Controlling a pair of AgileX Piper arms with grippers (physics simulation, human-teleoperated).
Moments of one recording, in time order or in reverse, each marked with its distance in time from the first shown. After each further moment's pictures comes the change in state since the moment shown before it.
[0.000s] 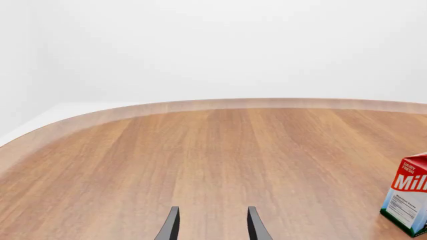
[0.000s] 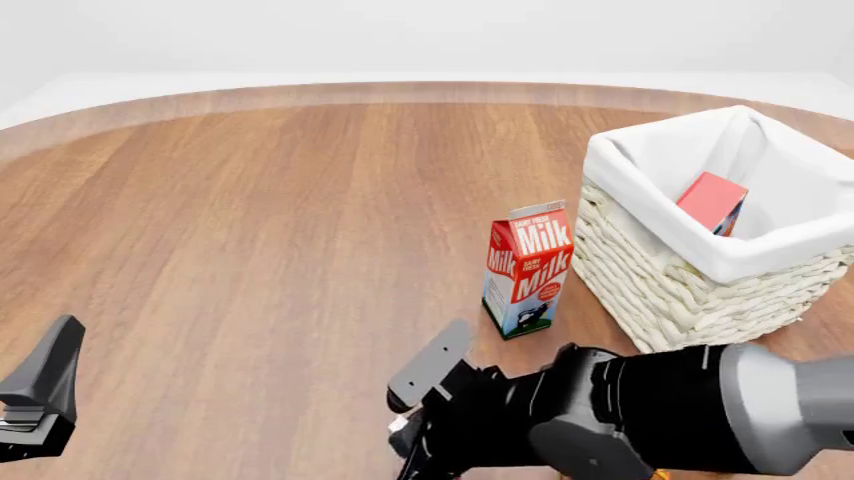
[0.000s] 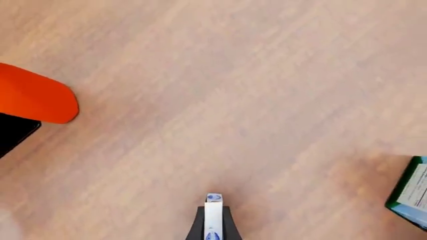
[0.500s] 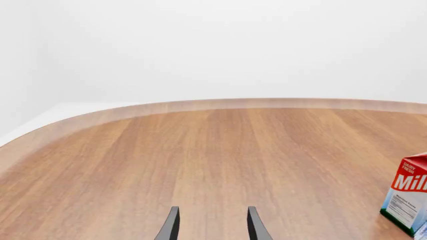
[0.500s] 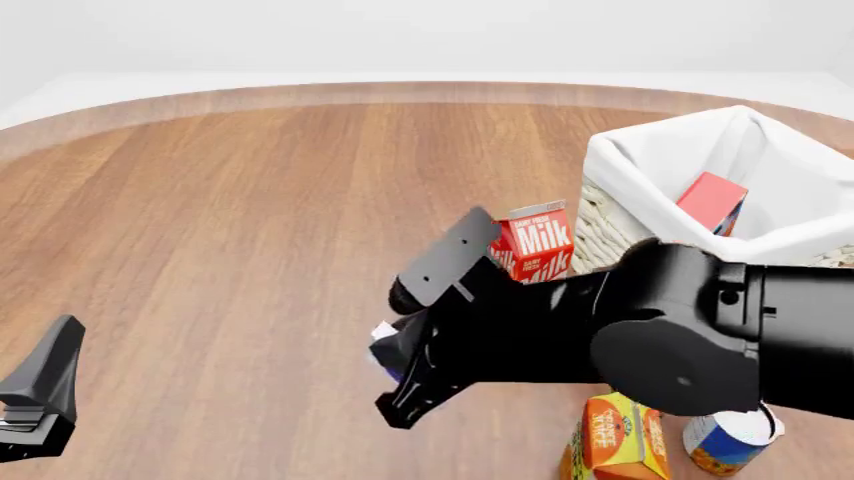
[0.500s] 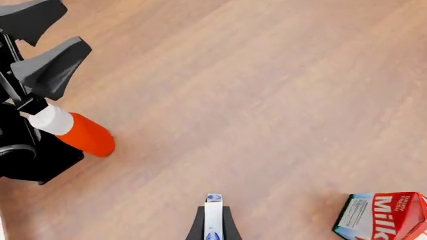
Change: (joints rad) left arm 0.000 0.000 0.000 0.000 0.000; right arm -0.037 -0.216 -0.168 0.174 -0.100
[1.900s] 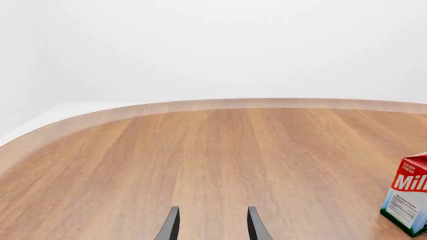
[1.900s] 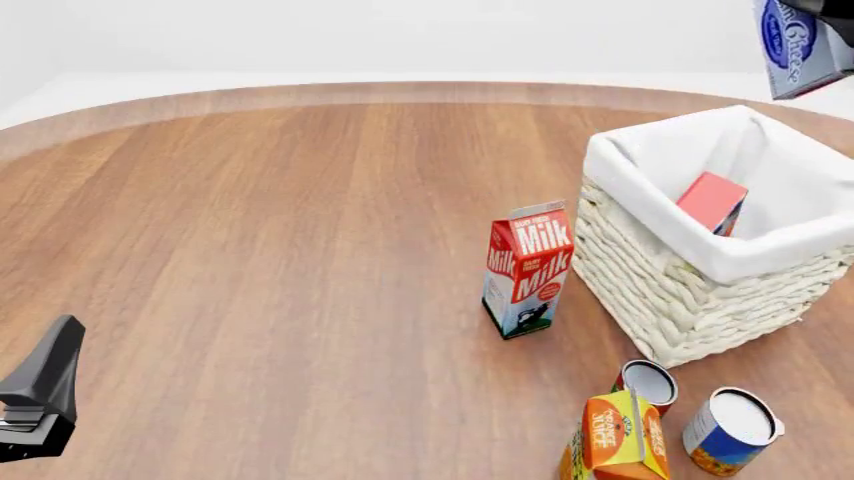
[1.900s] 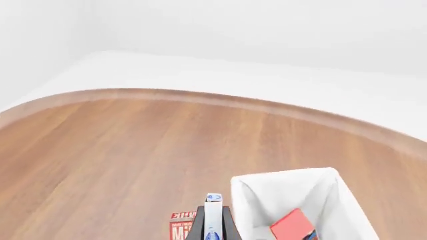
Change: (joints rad) left arm 0.000 0.000 0.000 0.000 0.000; right arm -0.747 -0.510 -0.269 0.243 -0.050
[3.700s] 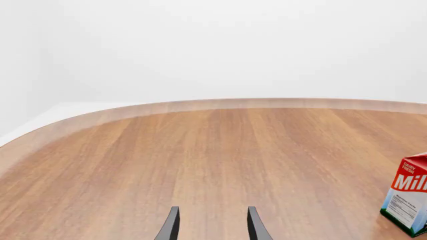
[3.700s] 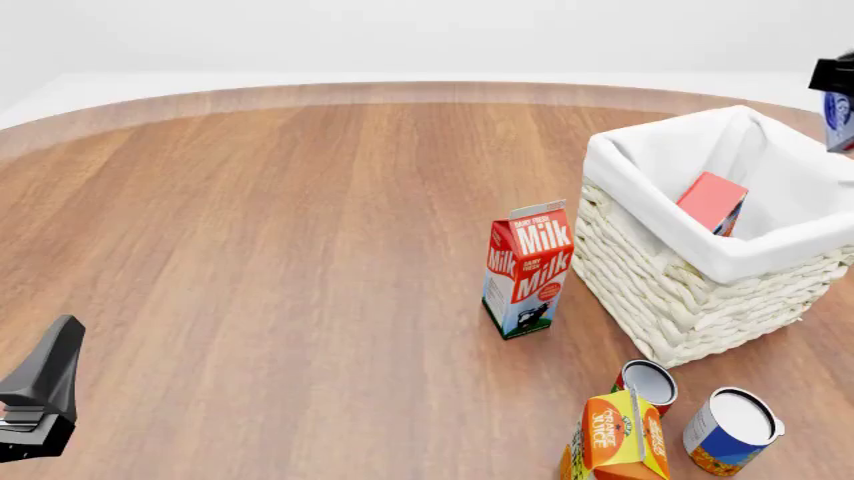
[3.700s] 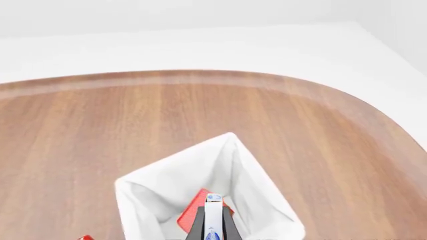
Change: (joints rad) left arm 0.000 0.000 0.000 0.000 0.000; right arm -0.425 0.201 0.133 -0.201 -0.059
